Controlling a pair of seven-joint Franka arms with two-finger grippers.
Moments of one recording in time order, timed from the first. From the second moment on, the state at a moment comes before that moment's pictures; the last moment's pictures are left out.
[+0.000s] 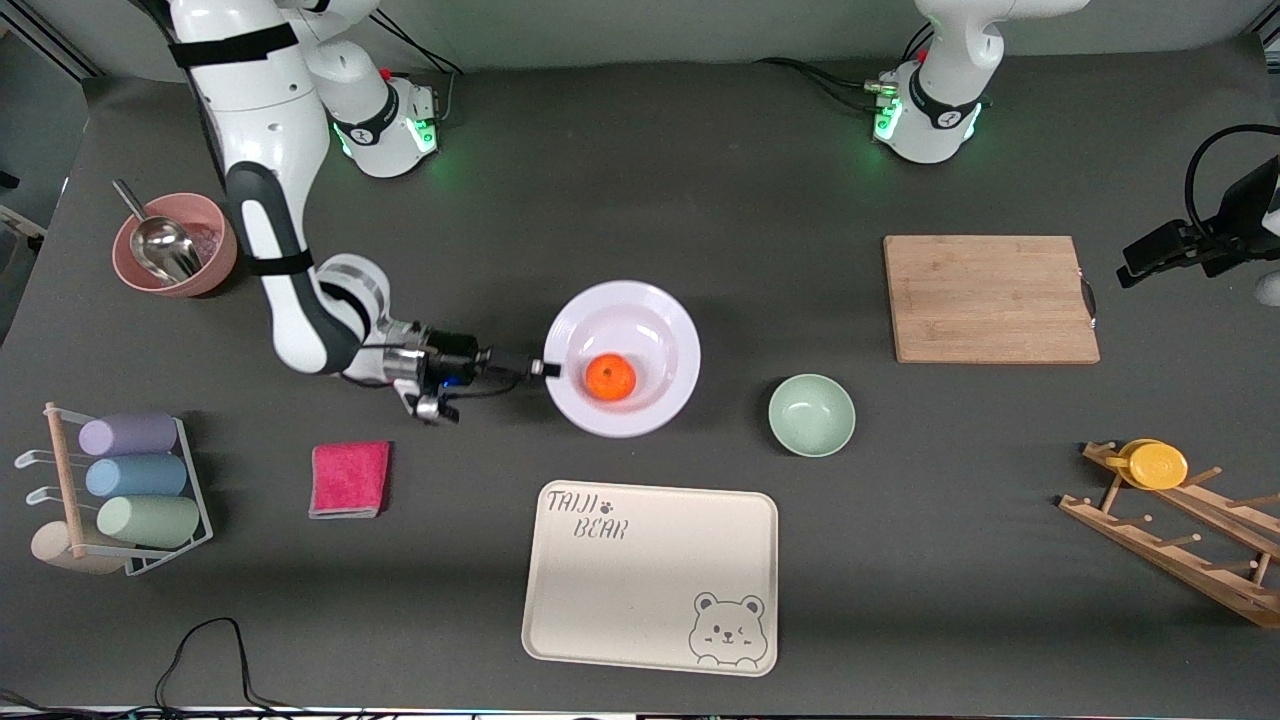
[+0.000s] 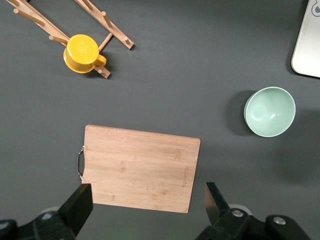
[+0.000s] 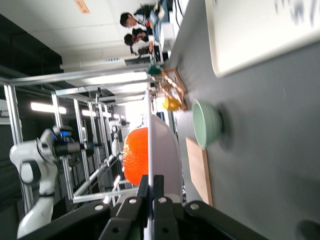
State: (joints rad) left arm -0.01 -0.11 0.07 -1.80 -0.02 1.67 -0.06; right arm 0.51 0.56 -0.31 -2.03 1.93 1.74 -0.85
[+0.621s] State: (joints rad) left arm -0.01 -0.11 0.07 -1.79 -0.02 1.67 -0.06; right arm 0.37 1.12 -0.28 -1.17 1.93 1.94 -0.58
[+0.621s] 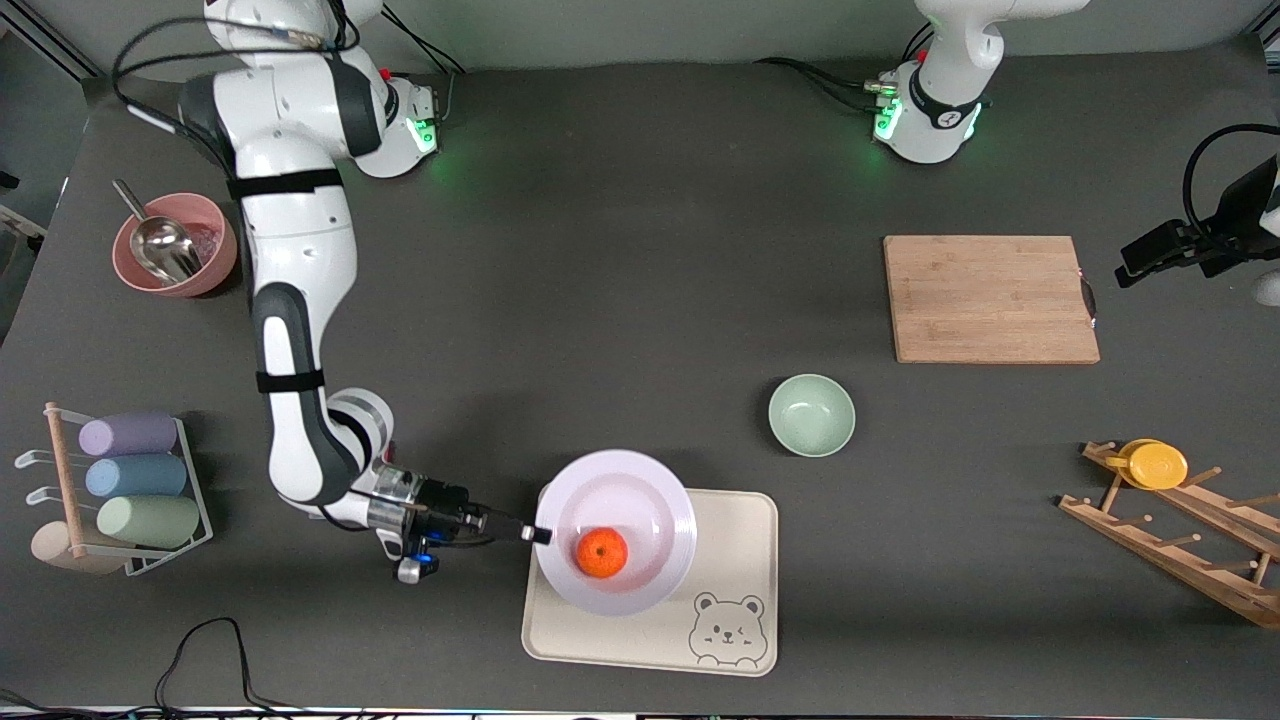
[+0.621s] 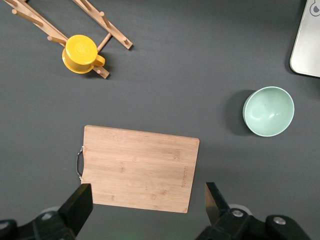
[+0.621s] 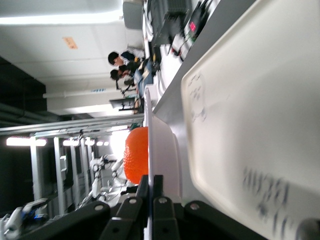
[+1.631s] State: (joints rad) left arm -0.01 -0.11 0.07 -1.79 -0.02 1.67 -0.06; right arm 0.33 1.32 -0.18 -0.94 1.93 2.07 -0.70
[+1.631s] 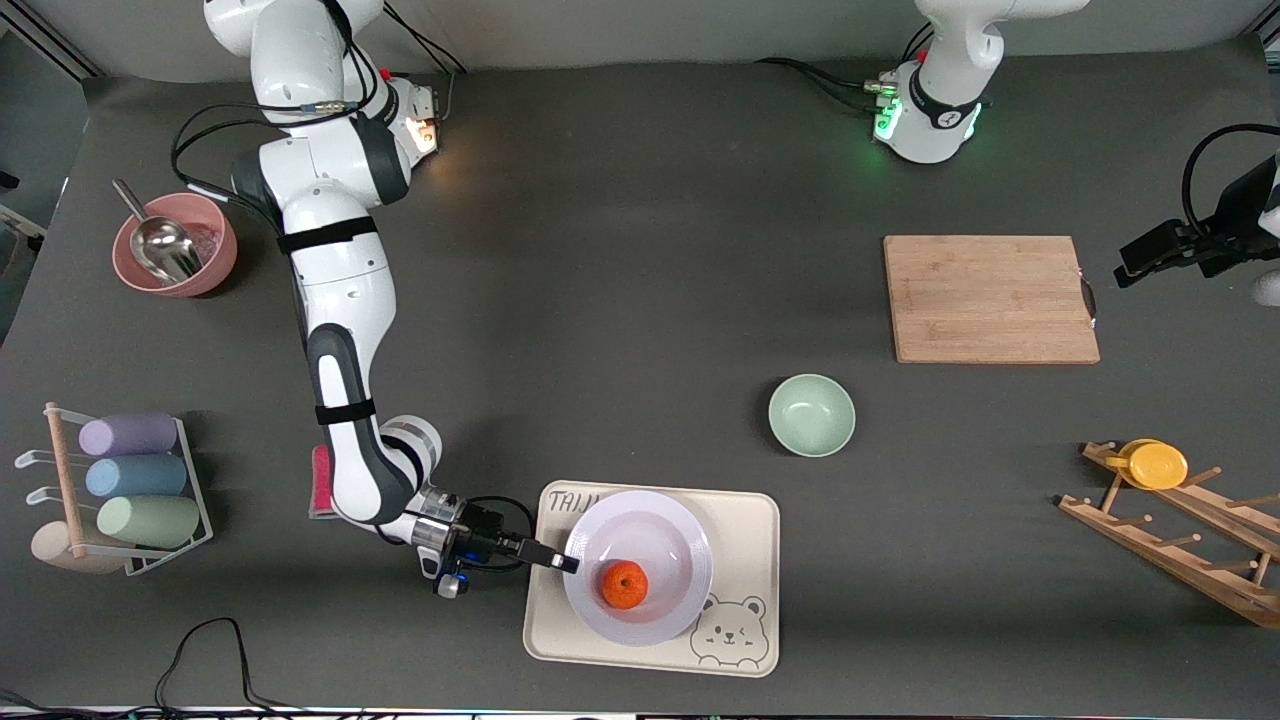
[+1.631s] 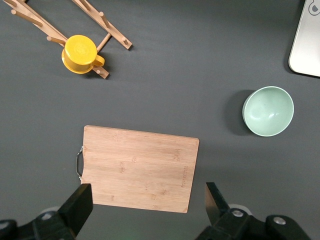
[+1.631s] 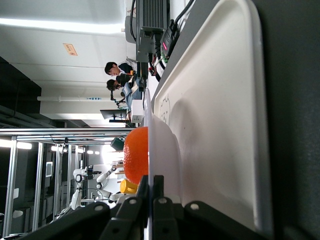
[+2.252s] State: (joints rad) left arm -0.01 -0.11 0.07 -1.79 -0.02 1.67 -0.06; right arm 0.33 1.31 -0.17 -0.91 1.93 2.08 -0.71
